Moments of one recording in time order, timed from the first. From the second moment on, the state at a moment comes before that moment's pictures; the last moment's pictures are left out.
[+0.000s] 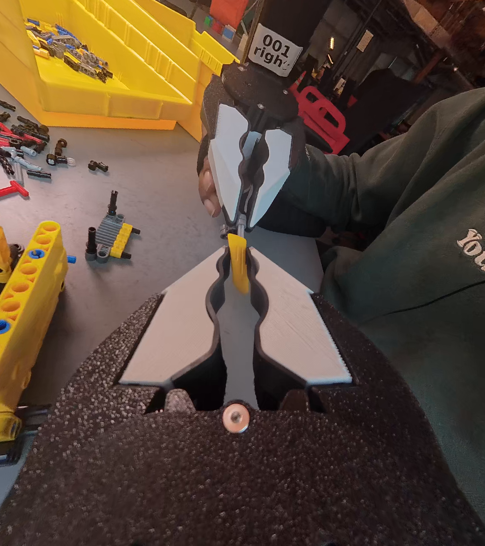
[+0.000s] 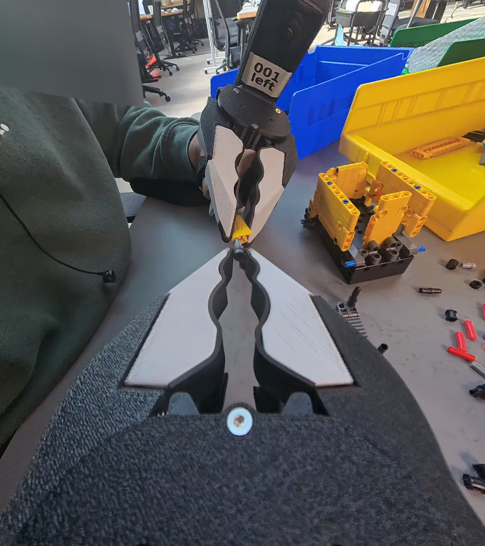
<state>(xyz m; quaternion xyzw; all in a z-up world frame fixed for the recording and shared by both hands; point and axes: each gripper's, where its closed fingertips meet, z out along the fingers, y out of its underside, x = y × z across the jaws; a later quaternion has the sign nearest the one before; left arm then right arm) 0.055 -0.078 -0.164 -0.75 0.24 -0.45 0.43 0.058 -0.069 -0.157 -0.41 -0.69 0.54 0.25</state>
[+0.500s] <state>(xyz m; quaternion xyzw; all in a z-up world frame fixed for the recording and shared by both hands) 0.063 -0.092 -0.163 -0.73 0.26 -0.49 0.40 0.065 -0.085 -0.153 -0.36 -0.71 0.55 0.25</state>
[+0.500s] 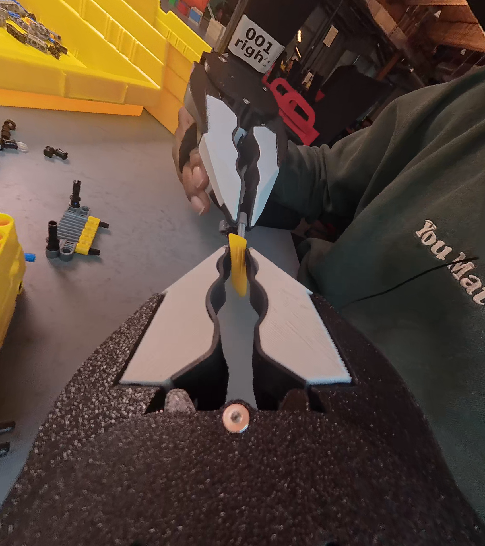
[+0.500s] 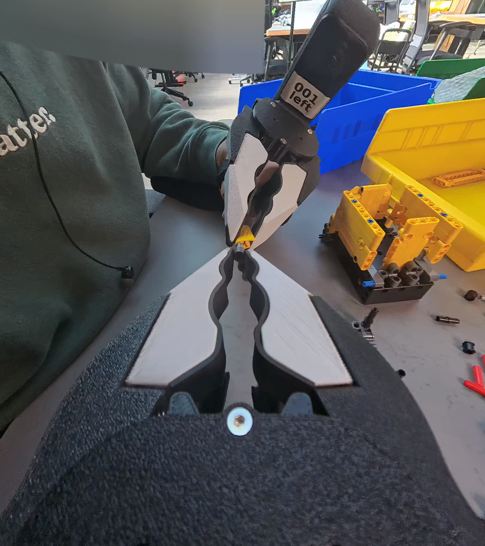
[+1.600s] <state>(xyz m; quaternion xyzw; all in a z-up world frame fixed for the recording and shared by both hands) 0.075 -0.106 -0.128 -0.62 0.18 -0.68 0.35 0.070 -0.099 -0.115 -0.32 -0.66 0.63 0.26</state>
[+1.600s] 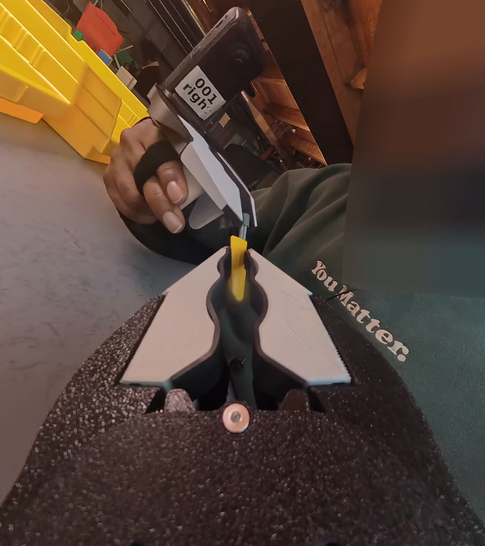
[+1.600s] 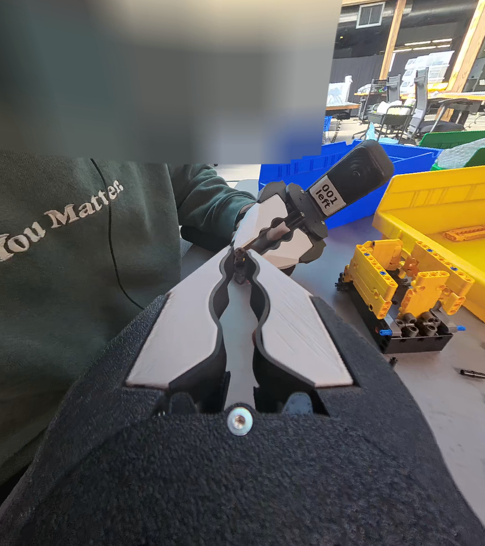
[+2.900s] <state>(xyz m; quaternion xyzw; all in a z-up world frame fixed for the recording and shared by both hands) 0.064 -0.086 -0.176 -0.76 0.27 -0.43 0.41 0.060 -0.081 -0.160 -0.43 -0.70 0.54 0.19</state>
